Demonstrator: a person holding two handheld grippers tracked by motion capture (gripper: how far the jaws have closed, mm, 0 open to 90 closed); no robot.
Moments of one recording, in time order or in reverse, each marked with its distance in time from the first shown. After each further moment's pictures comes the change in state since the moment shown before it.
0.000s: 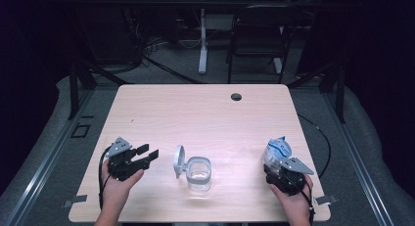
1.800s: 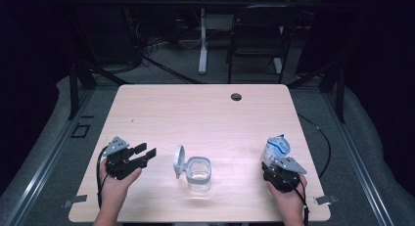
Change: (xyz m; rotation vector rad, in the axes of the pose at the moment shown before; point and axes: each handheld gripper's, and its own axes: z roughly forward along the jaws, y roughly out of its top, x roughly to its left) left arm 0.007 -0.001 -0.001 -0.010 0.013 -0.024; right arm 0.003 -0.010 0.022 -0.007 -0.040 0.000
